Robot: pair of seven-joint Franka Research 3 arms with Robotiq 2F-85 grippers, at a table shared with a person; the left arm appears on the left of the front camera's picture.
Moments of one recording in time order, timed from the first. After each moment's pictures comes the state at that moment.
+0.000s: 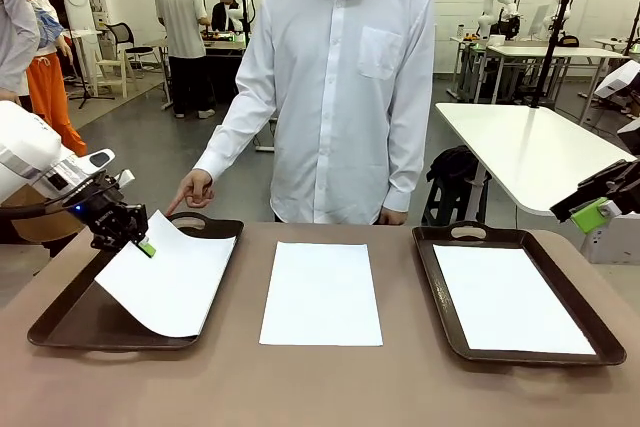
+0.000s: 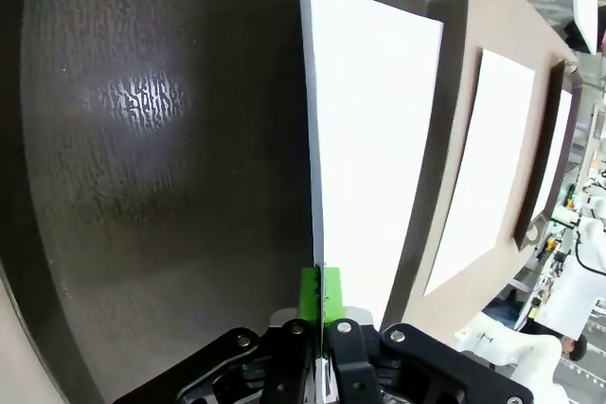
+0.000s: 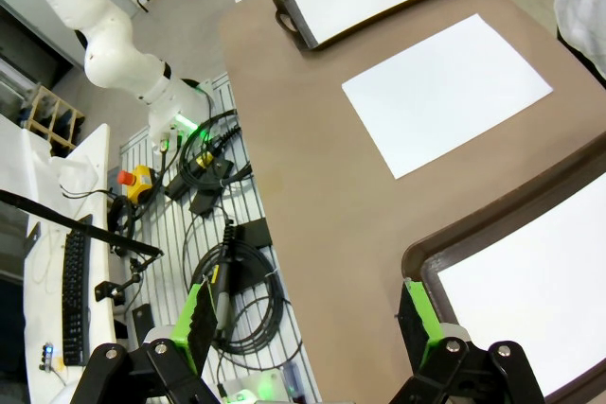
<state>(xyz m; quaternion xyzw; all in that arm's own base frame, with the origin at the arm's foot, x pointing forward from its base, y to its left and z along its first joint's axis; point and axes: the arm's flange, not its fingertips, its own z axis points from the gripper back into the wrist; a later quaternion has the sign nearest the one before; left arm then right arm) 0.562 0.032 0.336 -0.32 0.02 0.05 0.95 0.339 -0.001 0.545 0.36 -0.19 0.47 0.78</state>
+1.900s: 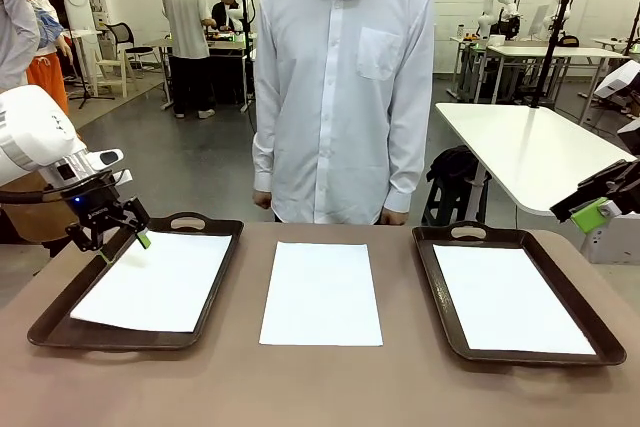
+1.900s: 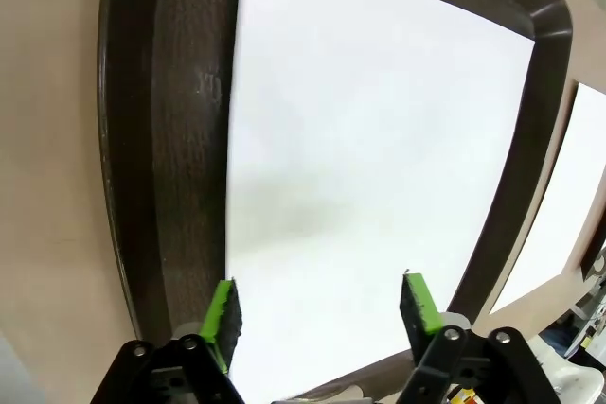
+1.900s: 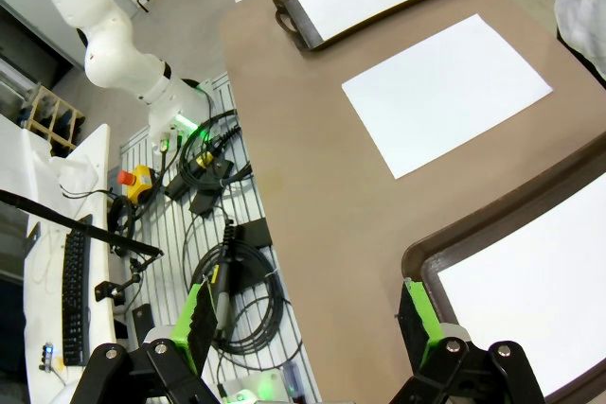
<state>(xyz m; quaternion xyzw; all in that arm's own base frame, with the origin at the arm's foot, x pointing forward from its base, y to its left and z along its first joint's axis) 0.584 0.043 0.344 -0.20 0.04 0.06 0.98 0.339 -0.001 0.545 0.36 -0.19 0.47 0.78</state>
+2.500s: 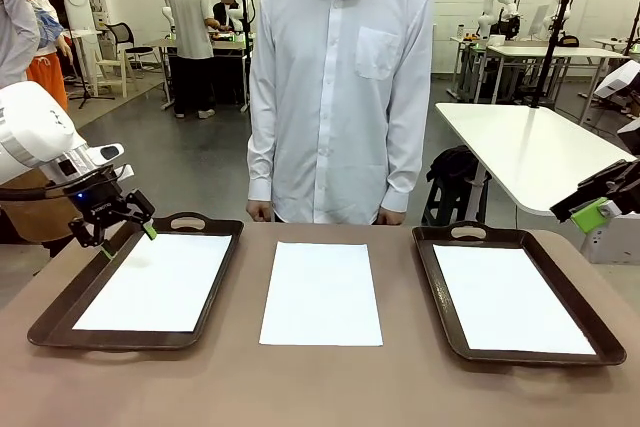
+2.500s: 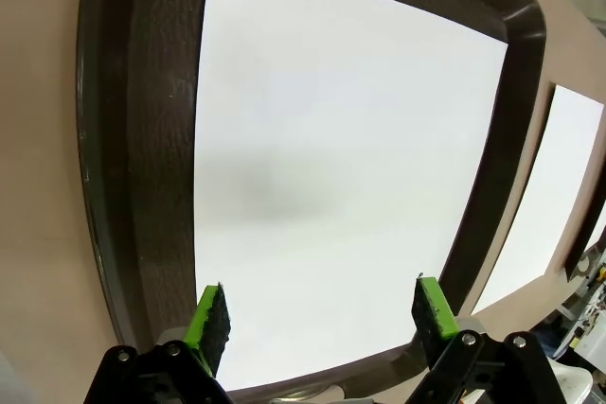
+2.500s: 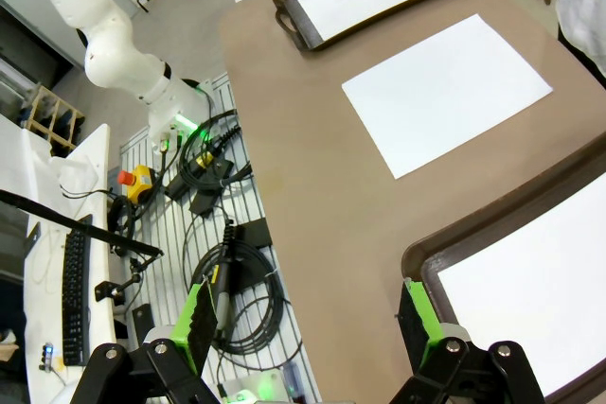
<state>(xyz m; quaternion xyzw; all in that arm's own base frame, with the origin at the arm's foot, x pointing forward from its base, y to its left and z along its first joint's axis) 0.585 0.038 0.350 -0.21 0.03 0.07 0.97 0.339 -0.001 0.545 0.36 -0.19 0.47 0.78</state>
